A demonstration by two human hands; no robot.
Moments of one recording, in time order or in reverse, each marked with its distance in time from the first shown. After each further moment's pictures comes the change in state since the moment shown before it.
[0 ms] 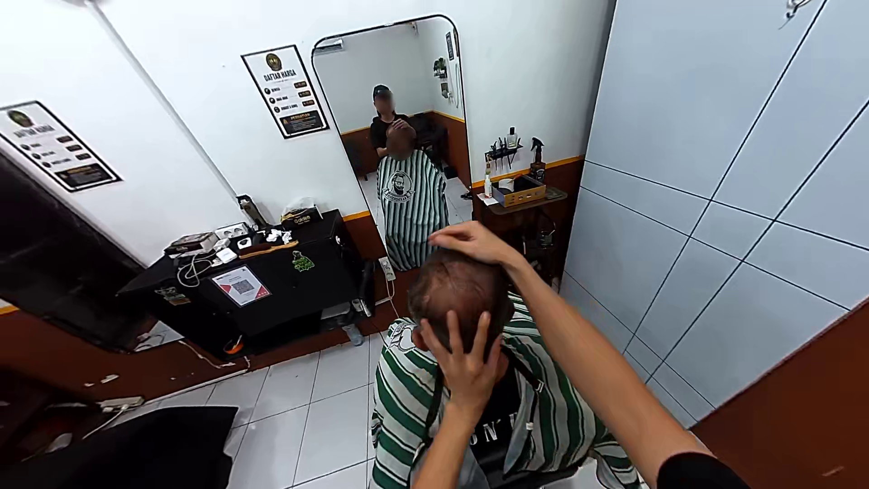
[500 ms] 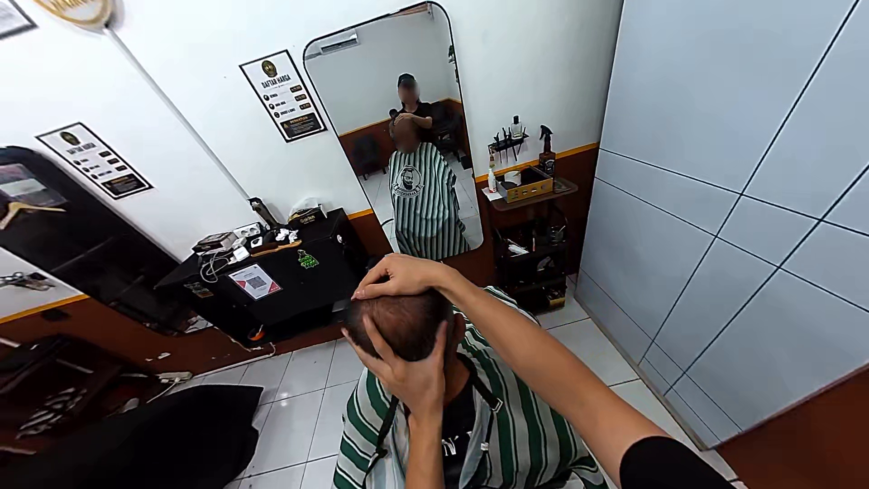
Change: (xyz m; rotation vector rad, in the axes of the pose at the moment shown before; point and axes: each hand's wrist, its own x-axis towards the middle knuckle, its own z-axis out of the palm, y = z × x) left_hand 0.042 0.042 0.006 0.219 0.098 -0.497; right_hand 0.014 -0.031 0.015 -0.011 -0.543 -0.201
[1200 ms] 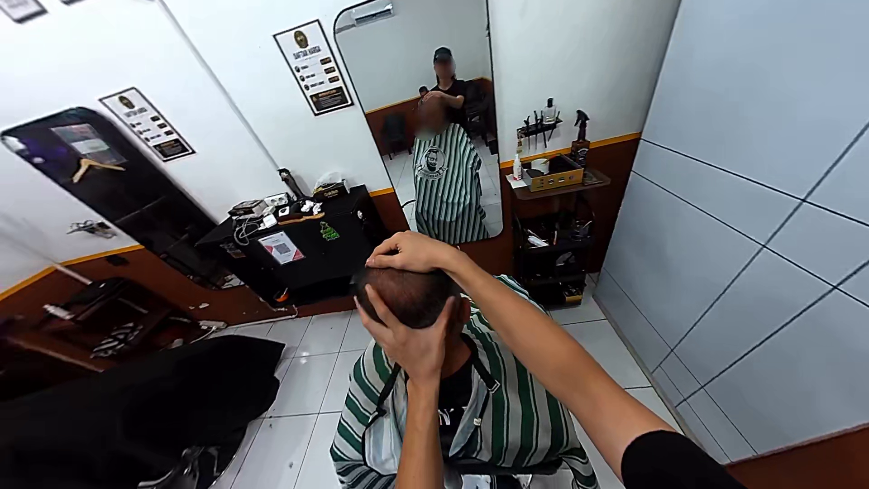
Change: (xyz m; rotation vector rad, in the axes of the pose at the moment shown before) left_hand 0.002 0.008 -0.003 0.071 0.005 -0.053; right_hand 0.000 -0.005 0.000 -0.032 0.005 0.136
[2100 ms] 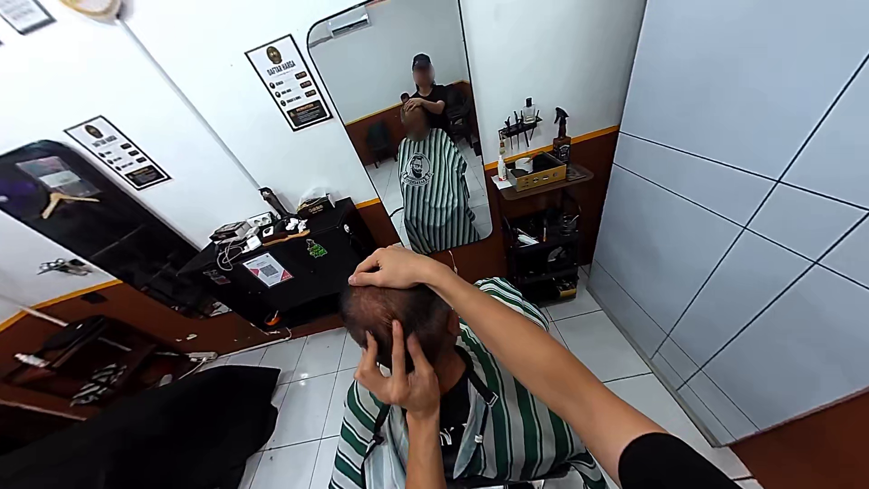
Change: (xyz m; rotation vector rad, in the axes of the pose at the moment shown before) left_hand -0.013 -0.025 0.014 -0.114 0.274 0.318; right_hand 0.005 0.003 -0.001 0.020 0.008 0.107
